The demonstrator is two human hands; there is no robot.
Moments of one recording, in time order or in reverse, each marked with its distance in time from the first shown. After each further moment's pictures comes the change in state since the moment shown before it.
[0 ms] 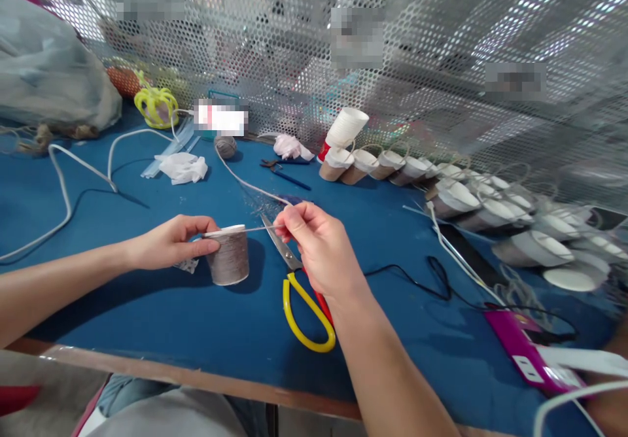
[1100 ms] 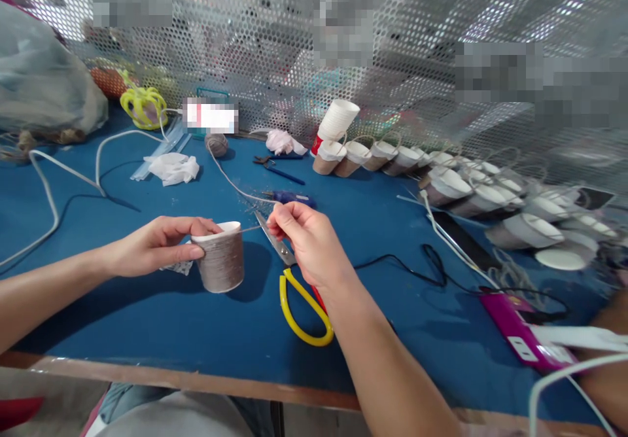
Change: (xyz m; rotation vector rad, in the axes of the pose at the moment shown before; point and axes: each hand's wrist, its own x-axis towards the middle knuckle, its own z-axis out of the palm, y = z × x) left_hand -0.007 0.007 -0.005 -0.133 -0.070 0.177; right_hand 0.004 0.009 -0.002 -0.019 -0.003 0.100
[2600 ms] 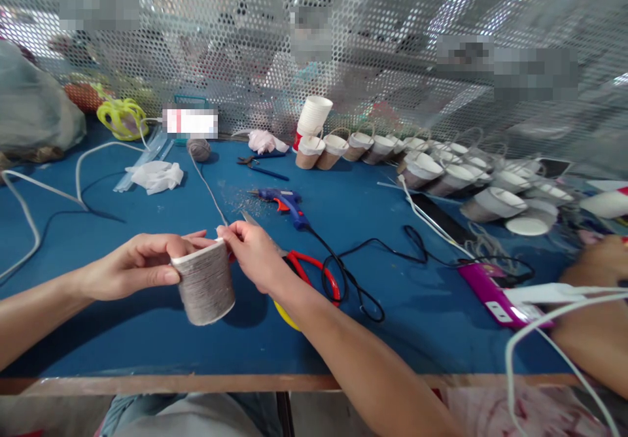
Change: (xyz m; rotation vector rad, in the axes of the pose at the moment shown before) left_hand -0.008 0.005 0.007 -0.171 -0.124 0.055; right_hand -0.011 0.026 0.036 -0.139 -0.148 0.116
